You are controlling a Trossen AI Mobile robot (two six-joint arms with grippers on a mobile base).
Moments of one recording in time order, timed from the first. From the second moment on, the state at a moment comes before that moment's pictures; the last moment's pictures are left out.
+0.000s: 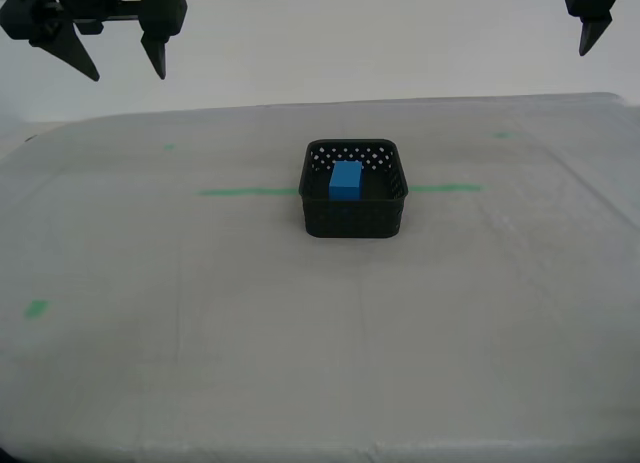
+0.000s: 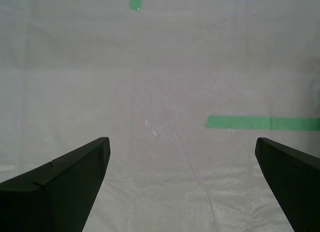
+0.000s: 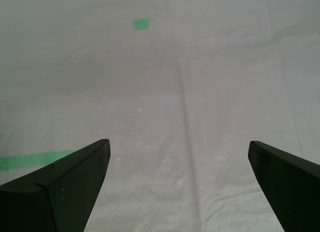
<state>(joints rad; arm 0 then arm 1) -0.03 1.65 1.29 -0.63 0.05 0.07 -0.16 1.66 1.31 -0.73 -0.10 -0.17</state>
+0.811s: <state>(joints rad) -0.03 1.65 1.29 -0.63 0.05 0.07 -0.16 1.66 1.31 -0.73 -0.10 -0.17</state>
